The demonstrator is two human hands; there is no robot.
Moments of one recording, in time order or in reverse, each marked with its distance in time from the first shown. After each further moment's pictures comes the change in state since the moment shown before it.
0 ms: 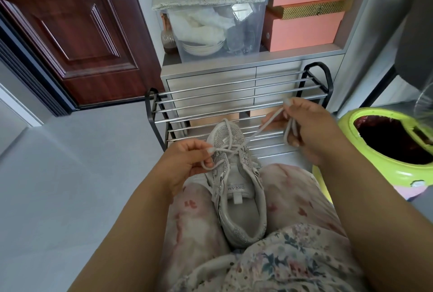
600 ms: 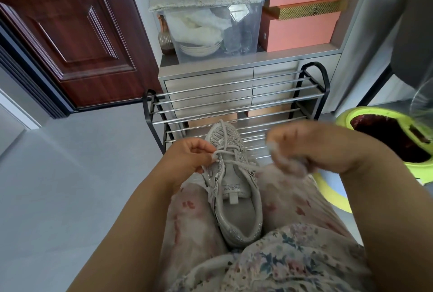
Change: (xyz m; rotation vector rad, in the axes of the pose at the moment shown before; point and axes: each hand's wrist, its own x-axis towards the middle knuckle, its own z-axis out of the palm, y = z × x) left_hand -0.003 0.011 0.008 0.258 -0.001 0.035; right_hand -0.020 -0.021 -0.019 -0.409 -0.733 0.147
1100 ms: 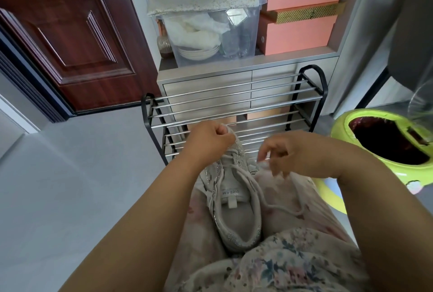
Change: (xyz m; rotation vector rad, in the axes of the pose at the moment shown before) left_hand 0.027 0.038 0.037 0.432 0.125 0.136; right_hand 0.007 0.002 0.006 -0.580 0.158 0.281
